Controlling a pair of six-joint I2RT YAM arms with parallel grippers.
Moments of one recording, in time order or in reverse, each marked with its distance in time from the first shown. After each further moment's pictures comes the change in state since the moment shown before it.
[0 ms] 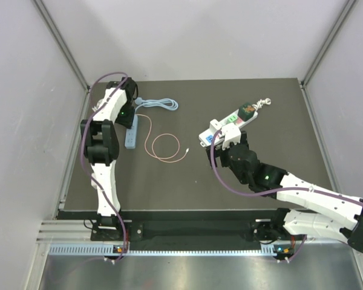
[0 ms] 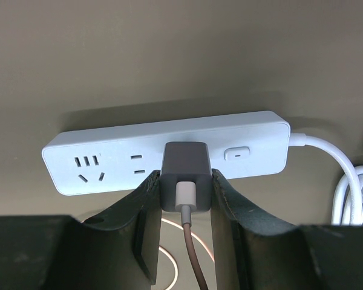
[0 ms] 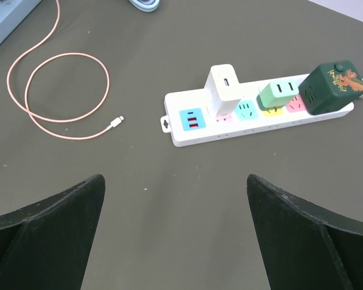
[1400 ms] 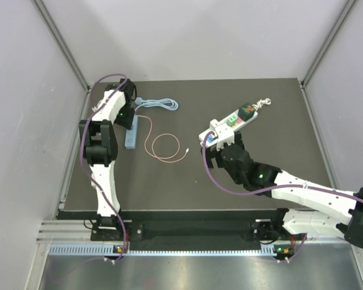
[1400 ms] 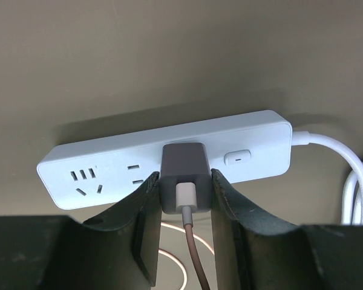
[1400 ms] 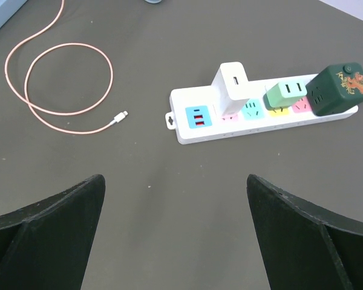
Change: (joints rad) left arm 0.017 -0.013 -0.064 0.089 0.016 0.083; right arm 0.037 0.066 0.040 -0.017 0.029 -0.005
